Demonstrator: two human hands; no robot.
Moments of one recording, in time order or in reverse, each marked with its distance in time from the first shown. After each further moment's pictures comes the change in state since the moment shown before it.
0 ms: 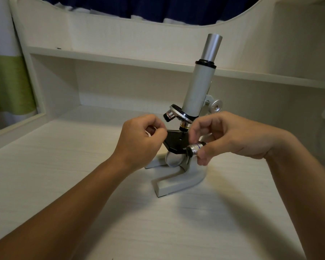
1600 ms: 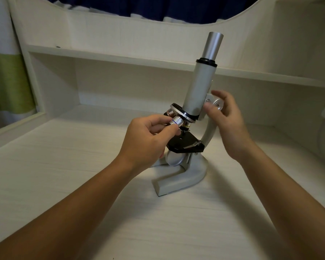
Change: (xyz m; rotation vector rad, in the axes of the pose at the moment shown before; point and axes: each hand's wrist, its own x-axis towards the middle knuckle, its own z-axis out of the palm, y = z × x) left_hand -0.006 0.014 0.007 -0.397 -0.037 -0.265; right_hand 0.038 0.048 0.002 0.009 0.864 -0.257
